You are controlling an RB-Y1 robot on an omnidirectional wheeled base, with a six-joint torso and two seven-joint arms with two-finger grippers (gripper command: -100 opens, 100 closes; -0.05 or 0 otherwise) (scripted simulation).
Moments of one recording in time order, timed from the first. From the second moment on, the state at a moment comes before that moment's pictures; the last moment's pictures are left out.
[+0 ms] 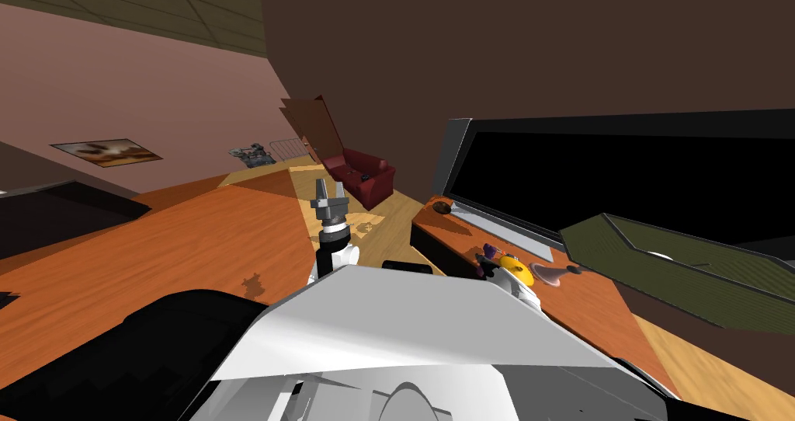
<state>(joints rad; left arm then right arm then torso) 0.51 0.01 -0.04 -2.32 0.04 -0.60 0.12 0.11 -0.52 0.18 -0.94 0.48 0.36 0.18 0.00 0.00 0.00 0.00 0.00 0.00</state>
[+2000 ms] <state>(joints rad) 0.51 0.01 -0.04 -2.32 0.04 -0.60 0.12 0.23 -0.57 0.24 -1.13 0.34 0.50 0.27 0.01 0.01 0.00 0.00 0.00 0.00</state>
